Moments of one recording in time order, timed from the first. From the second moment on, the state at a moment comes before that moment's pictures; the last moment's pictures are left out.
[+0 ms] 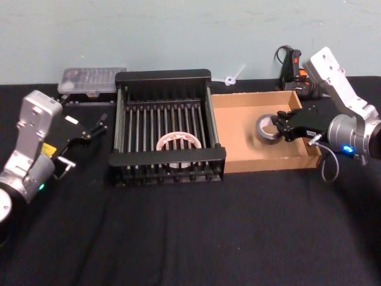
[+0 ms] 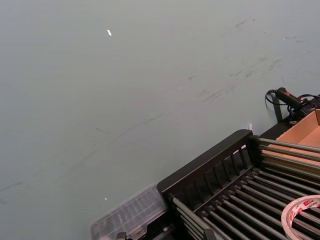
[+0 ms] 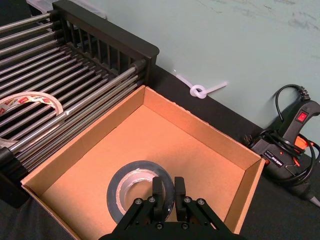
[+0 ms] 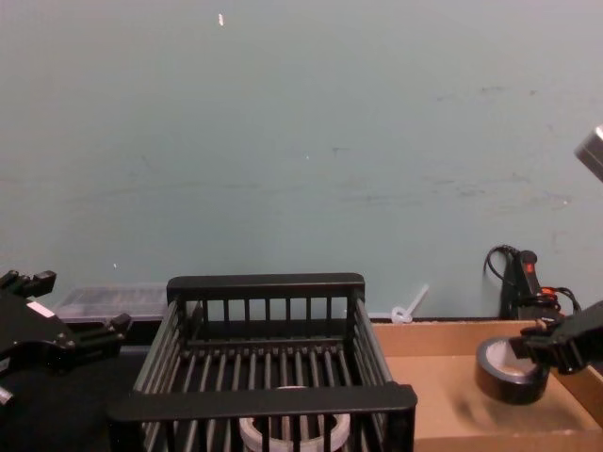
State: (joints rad) left arm -0.20 0.60 0.45 -1.41 -0.25 -0.12 0.03; right arm 0.49 0.51 -0.49 -1.27 0.27 0.37 0.44
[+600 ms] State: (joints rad) left arm -0.20 0.60 0.45 -1.41 -0.25 -0.12 0.03; right arm 0.49 0.51 -0.49 -1.28 0.28 0.37 0.44
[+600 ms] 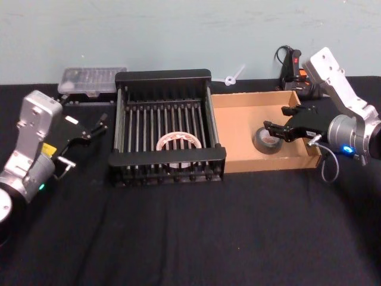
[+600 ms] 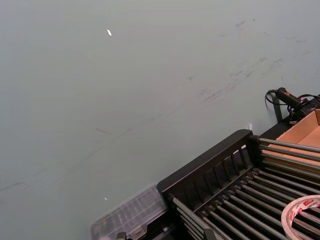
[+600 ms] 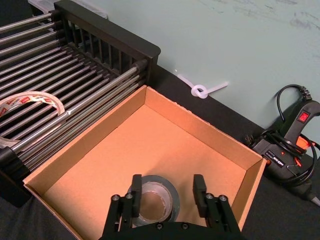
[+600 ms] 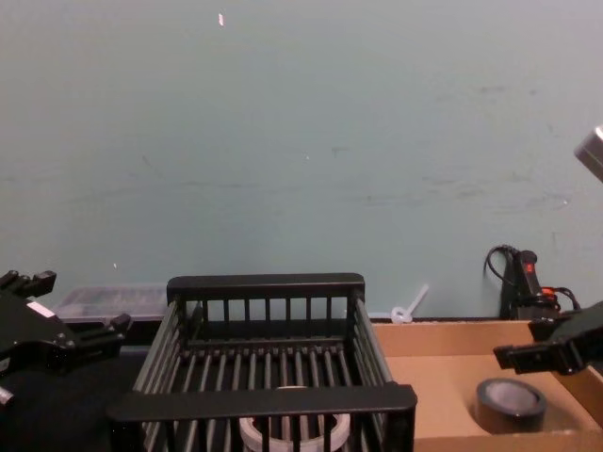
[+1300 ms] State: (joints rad) left arm -0.20 0.60 0.45 -1.41 -0.25 -0.12 0.03; right arm 0.49 0.51 -0.49 -1.28 0.28 0.37 0.44
